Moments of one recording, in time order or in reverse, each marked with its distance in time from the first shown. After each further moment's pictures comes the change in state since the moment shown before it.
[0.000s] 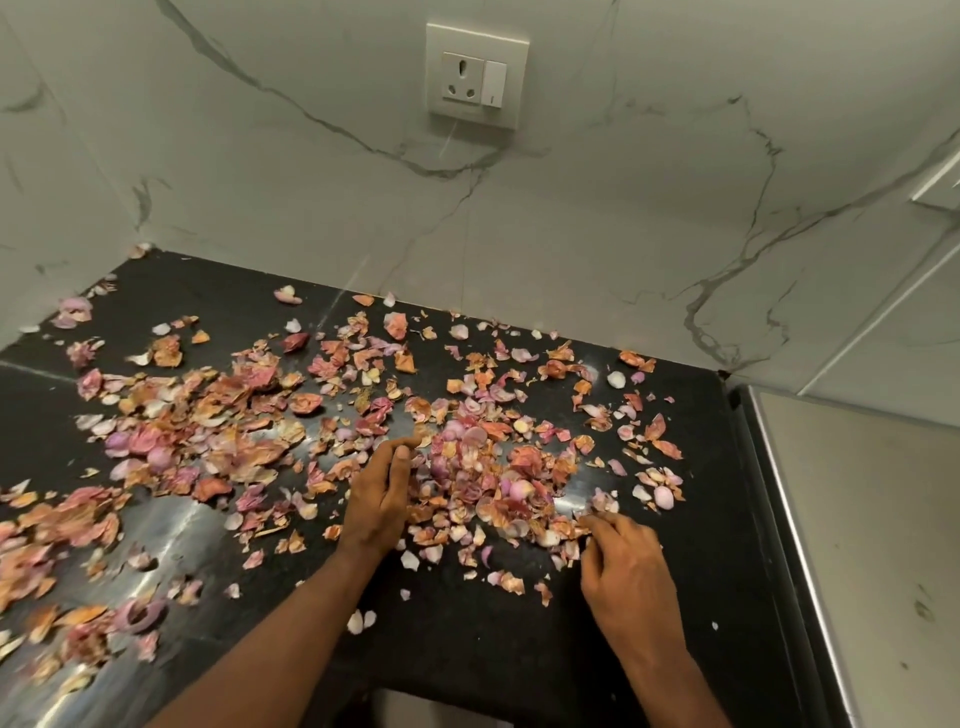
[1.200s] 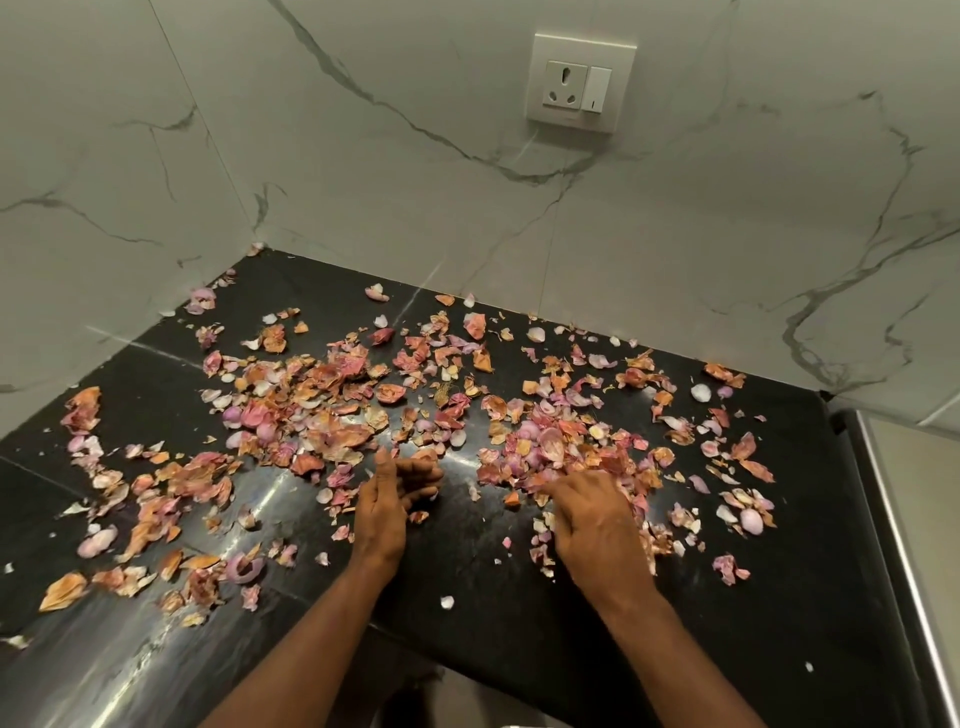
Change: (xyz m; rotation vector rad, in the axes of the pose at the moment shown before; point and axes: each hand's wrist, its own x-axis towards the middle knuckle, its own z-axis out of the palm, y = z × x) left_hand -0.029 -0.017 -0.058 -0.513 0.243 -0.322; right_hand 0.037 -0.095 0.032 0.169 0.029 -0.435
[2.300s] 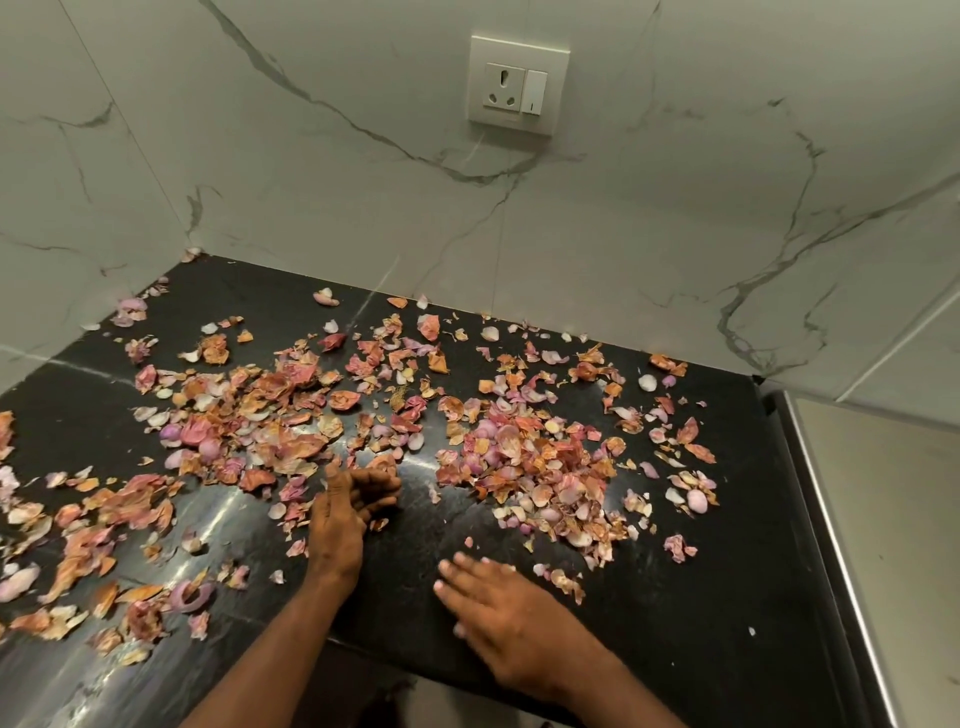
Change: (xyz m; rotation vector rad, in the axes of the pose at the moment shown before) left_hand -0.002 -0.002 -0.004 -0.010 -0.026 0.012; right_hand -0.068 -0.016 0.023 0.031 -0.568 -0.369
